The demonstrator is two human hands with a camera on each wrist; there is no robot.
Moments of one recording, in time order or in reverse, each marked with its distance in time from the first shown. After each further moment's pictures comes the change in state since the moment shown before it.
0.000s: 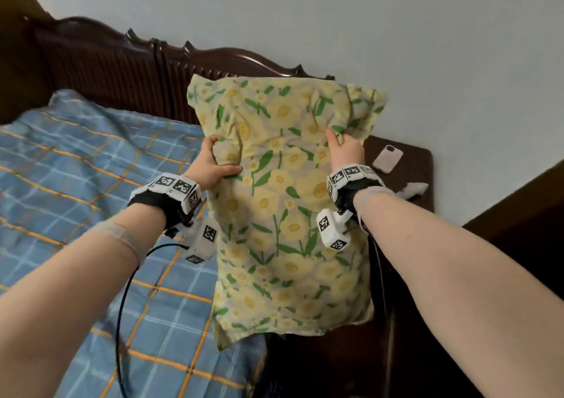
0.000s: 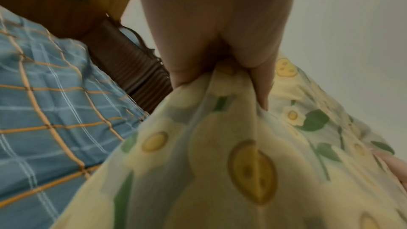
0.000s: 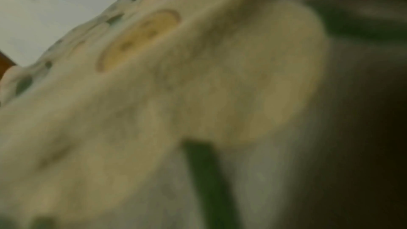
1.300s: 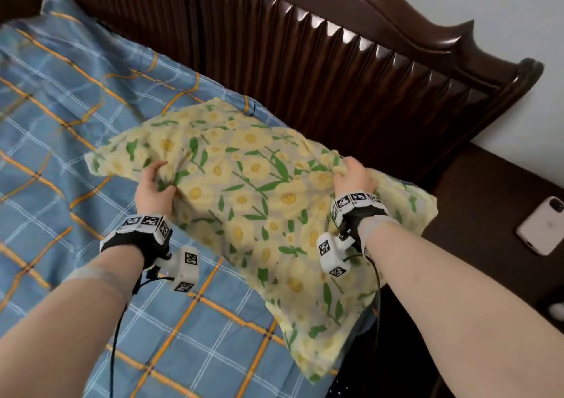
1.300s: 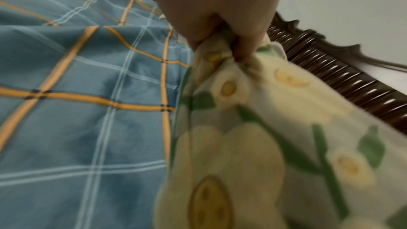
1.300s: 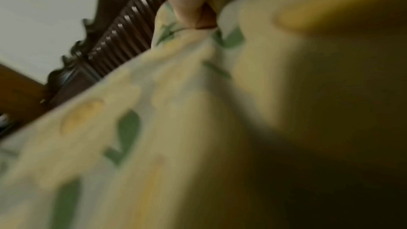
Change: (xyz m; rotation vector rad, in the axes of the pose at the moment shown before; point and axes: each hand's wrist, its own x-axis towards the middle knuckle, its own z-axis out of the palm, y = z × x) left_hand 0.260 -0.264 -0.114 0.200 0.648 -0.401; right_hand 0.233 0.048 0.339 -0.588 -0.338 0.023
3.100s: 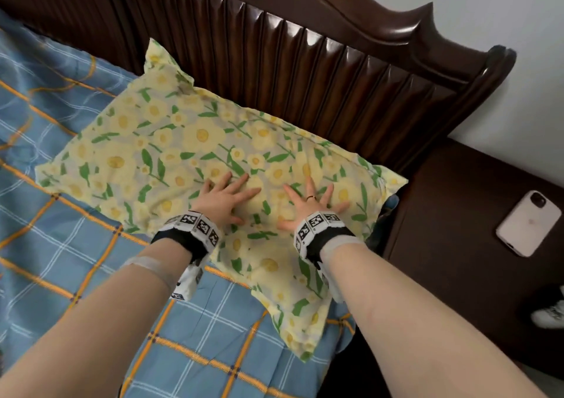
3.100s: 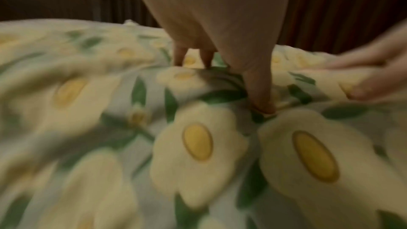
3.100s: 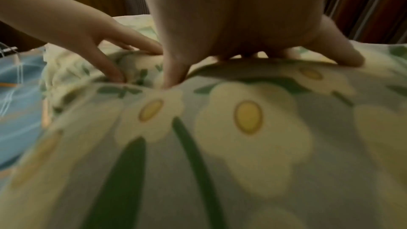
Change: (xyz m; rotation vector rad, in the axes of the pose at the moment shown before) left_hand -0.010 0.085 0.165 1.058 -0.926 0.695; right_hand 0.038 0.036 0.024 -0.463 -0.638 -0.092
